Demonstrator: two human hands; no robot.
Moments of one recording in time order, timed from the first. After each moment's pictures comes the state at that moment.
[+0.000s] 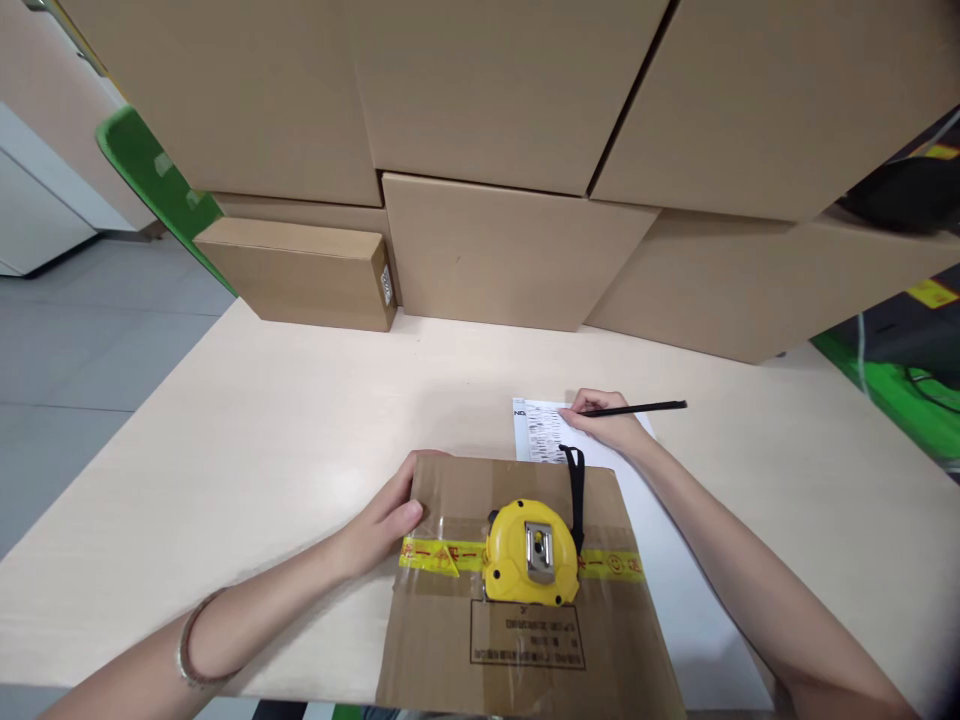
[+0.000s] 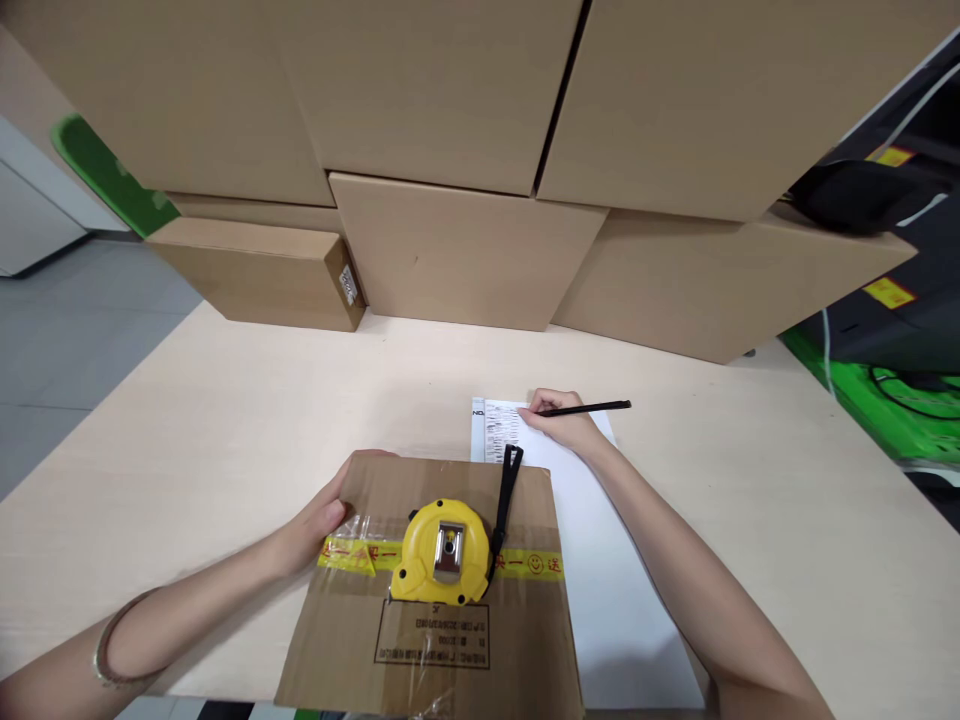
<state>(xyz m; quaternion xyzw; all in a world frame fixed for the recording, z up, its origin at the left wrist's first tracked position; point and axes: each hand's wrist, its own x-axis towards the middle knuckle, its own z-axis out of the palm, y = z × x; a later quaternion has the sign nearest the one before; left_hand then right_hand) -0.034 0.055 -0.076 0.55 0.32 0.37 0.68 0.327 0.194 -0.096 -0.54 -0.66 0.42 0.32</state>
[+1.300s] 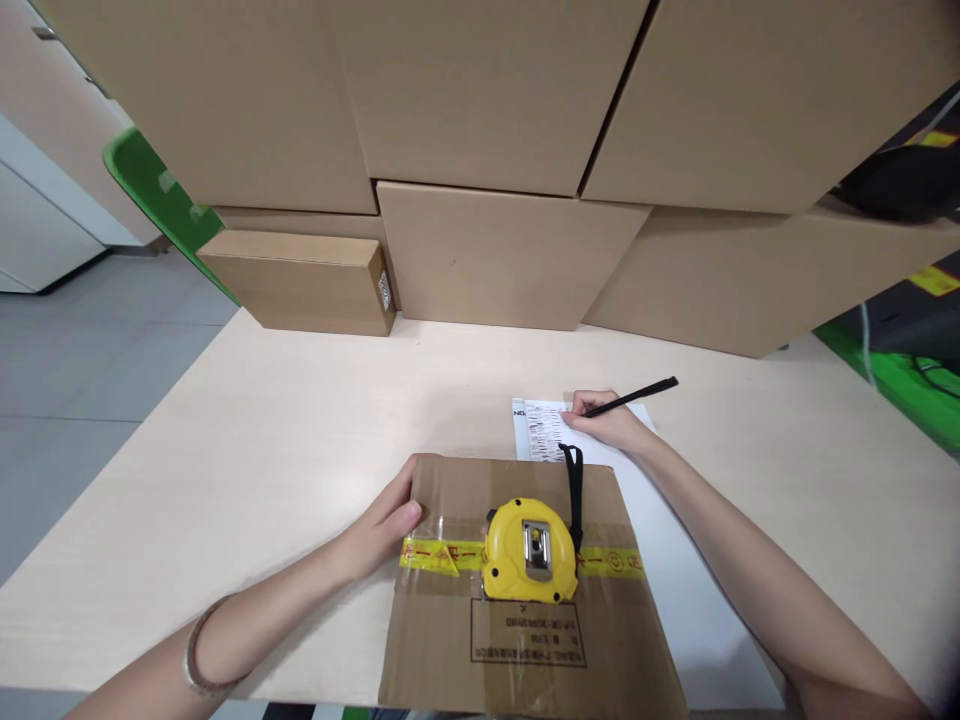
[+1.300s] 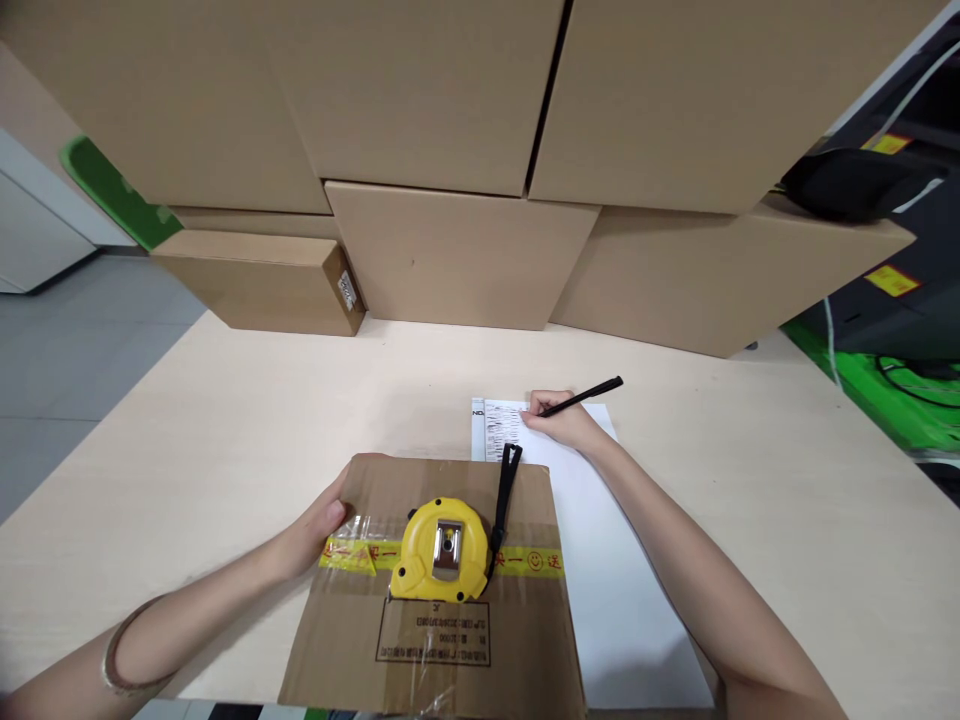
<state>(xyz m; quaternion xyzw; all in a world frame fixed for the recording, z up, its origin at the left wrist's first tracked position) -0.036 0.052 -0.075 0.55 0.33 0.38 0.67 0.328 0.197 -0.098 -0.51 -0.70 0.40 0.30</state>
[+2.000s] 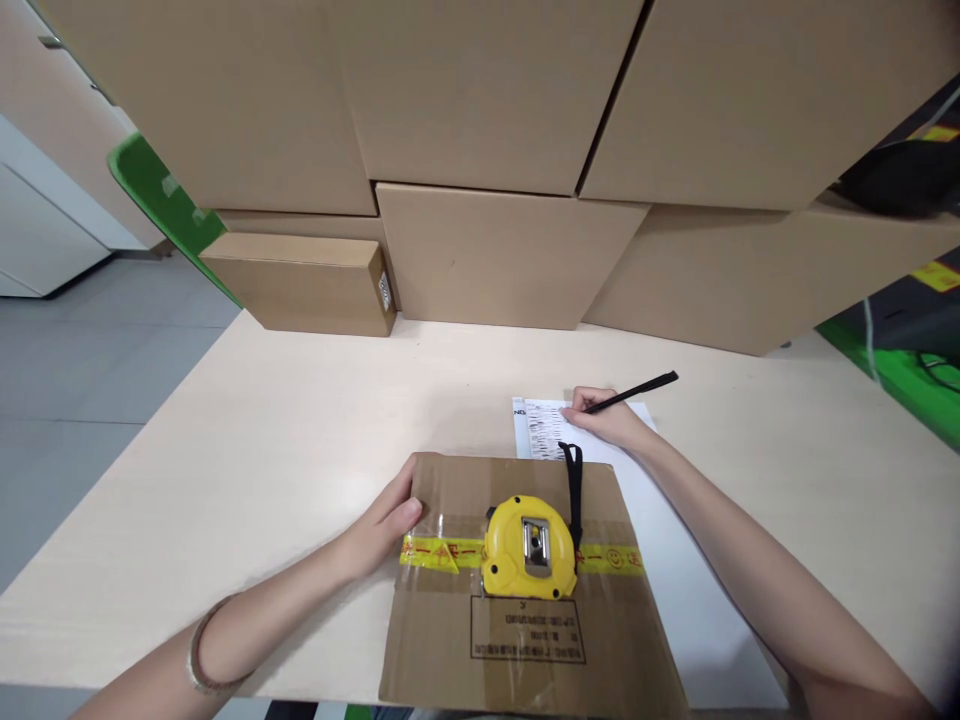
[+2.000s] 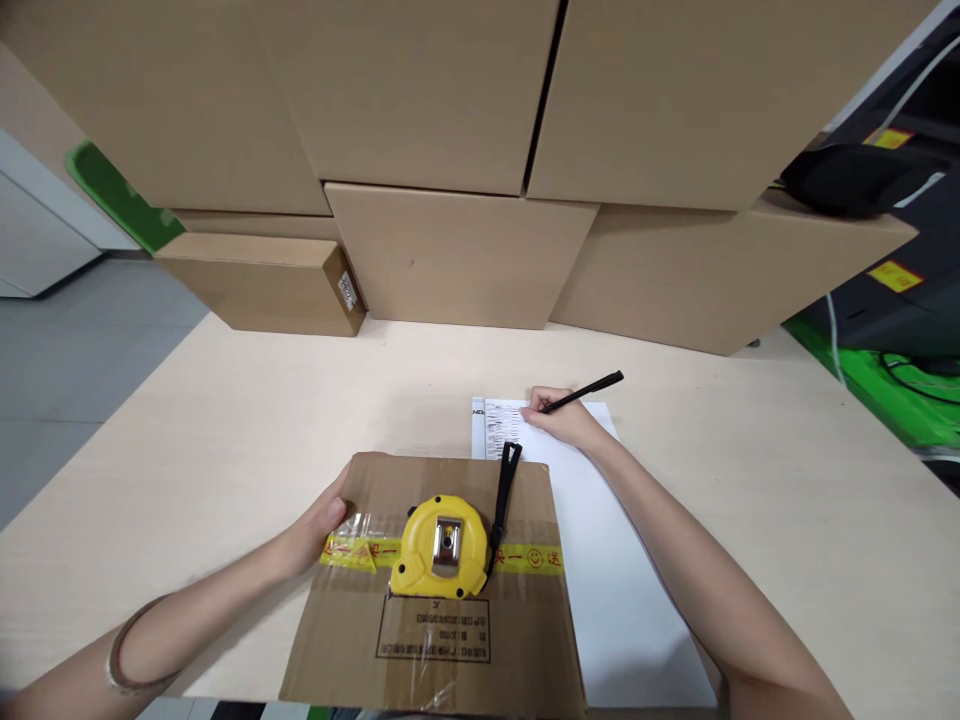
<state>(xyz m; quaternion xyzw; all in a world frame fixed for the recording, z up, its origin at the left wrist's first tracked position) -0.036 0.053 -0.075 0.55 0.34 0.38 0.66 0.326 0.197 -0.096 -0.51 -0.70 0.40 0.30</state>
